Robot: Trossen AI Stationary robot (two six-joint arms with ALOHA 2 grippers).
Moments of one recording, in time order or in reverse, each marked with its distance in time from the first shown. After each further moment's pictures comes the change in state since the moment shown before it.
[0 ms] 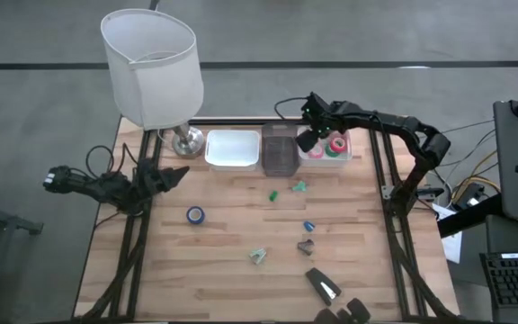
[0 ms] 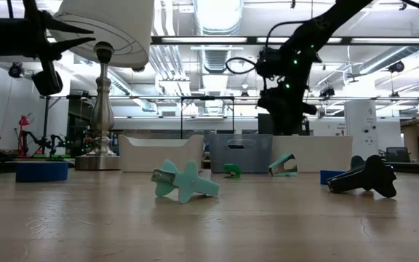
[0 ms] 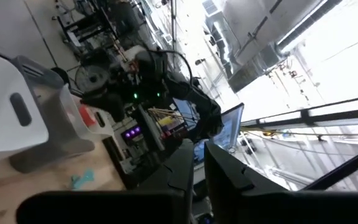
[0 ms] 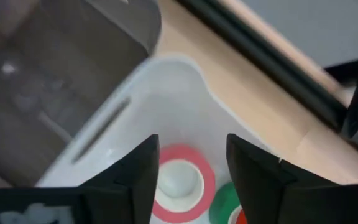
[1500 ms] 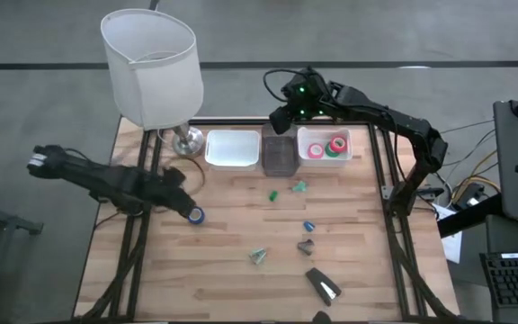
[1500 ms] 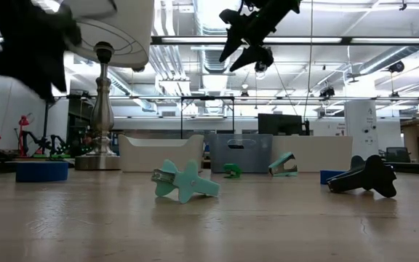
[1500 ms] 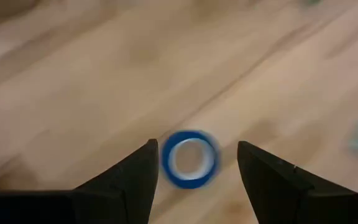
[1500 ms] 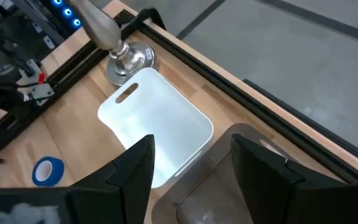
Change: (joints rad) left arm 0.003 0.786 0.705 -1.378 0.301 -0.251; right arm 0.177 -0.004 0.455 0.016 -0.164 0.174
